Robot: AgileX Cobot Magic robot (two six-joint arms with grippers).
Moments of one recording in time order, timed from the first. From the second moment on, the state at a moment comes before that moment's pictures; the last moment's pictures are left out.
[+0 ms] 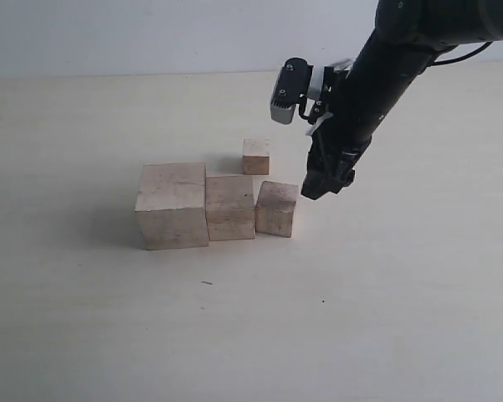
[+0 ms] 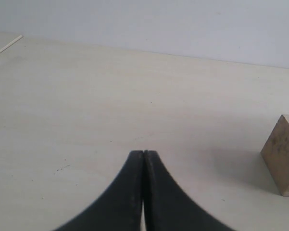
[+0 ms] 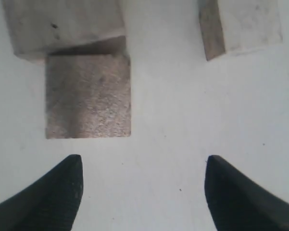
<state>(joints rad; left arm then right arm) 0.07 0.01 0.00 -0.13 0.37 0.05 0.51 2.00 -1.38 0.32 0.85 -1.10</state>
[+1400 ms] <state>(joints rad) 0.07 0.01 0.00 -0.13 0.37 0.05 0.51 2.12 -1.38 0.40 0.74 -0.95</state>
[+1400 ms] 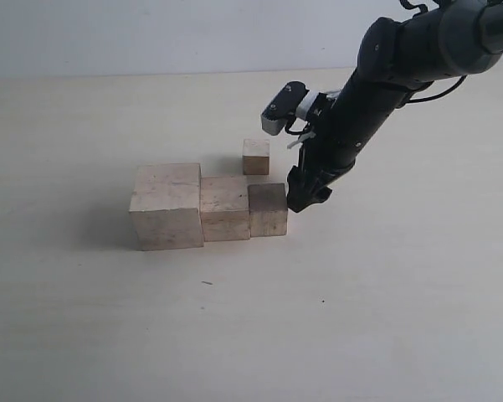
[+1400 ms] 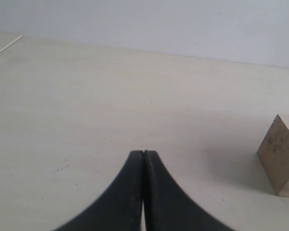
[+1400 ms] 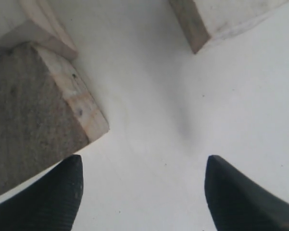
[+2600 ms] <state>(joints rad) 0.07 0.01 0.00 -0.13 0.37 0.05 0.51 2.12 -1.38 0.42 0.81 -0.95</state>
